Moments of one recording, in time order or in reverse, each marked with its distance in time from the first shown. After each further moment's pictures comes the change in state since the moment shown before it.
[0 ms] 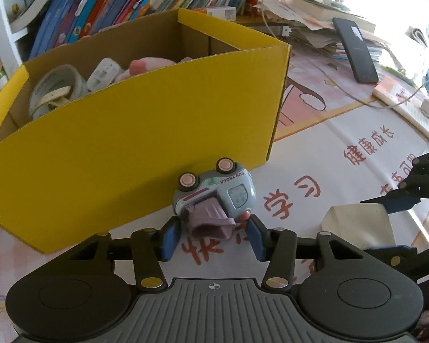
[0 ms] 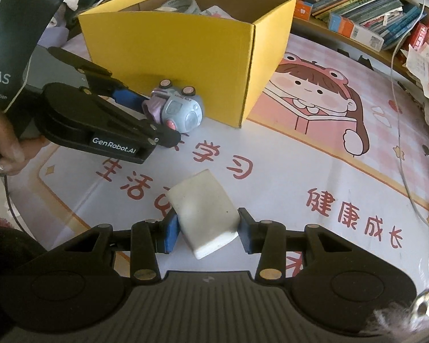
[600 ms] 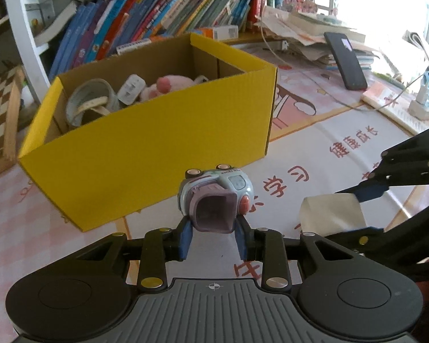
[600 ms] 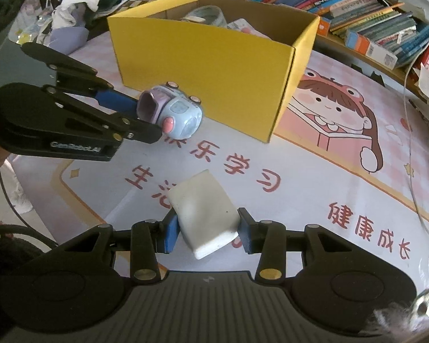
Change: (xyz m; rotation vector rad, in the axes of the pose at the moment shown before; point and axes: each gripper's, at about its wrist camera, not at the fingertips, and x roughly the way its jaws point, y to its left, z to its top) left arm -0.061 0.004 -0.023 0.021 -0.071 0.028; right arm -0.008 0.026 0.005 -0.047 -0.037 0.022
